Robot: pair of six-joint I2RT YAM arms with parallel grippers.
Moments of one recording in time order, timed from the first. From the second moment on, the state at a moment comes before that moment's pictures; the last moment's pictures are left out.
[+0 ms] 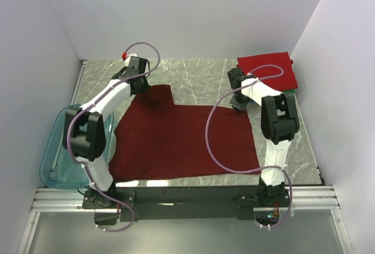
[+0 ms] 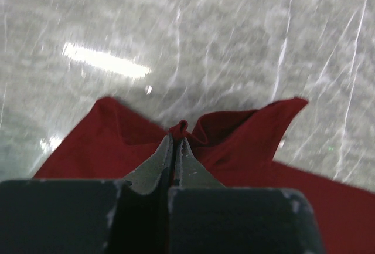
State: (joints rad) left arm -0.30 1.81 1.46 -0.47 -0.30 -0.57; right arm 0.21 2.05 1.50 -0.78 0.38 0.78
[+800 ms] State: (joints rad) left arm -0.48 1.25 0.92 -0.49 -0.39 -0.78; right arm 0.24 1.68 1.12 -0.57 0.29 0.66
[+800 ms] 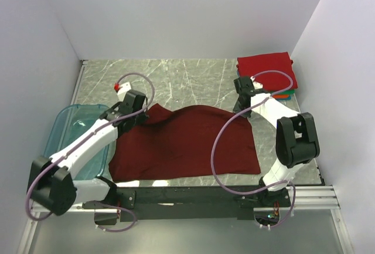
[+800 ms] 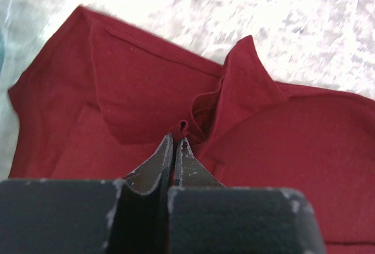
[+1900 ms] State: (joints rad) left arm -0.57 0.74 0.68 -0.78 -0.38 -1.06; right arm 0.24 1.50 0.95 -0.56 0.29 0.59
